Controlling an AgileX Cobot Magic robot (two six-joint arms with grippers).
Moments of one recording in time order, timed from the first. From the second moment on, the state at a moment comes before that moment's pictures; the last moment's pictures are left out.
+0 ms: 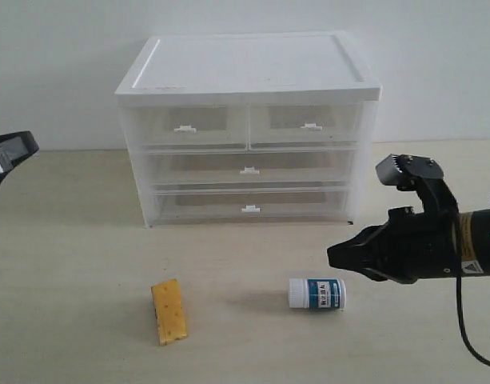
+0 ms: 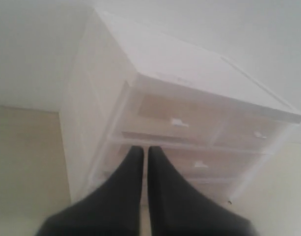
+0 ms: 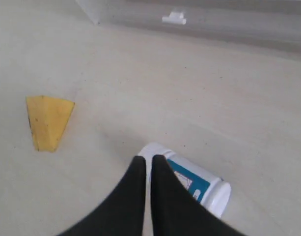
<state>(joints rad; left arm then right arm) 0.07 1.28 -0.44 0.79 -0.79 -0.94 0.17 1.66 -0.62 -1.34 -0.67 1.29</state>
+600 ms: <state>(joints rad) -0.02 1.80 -0.87 1.13 -1.00 -1.40 0.17 1.71 -0.80 -1.29 -0.77 1.33</state>
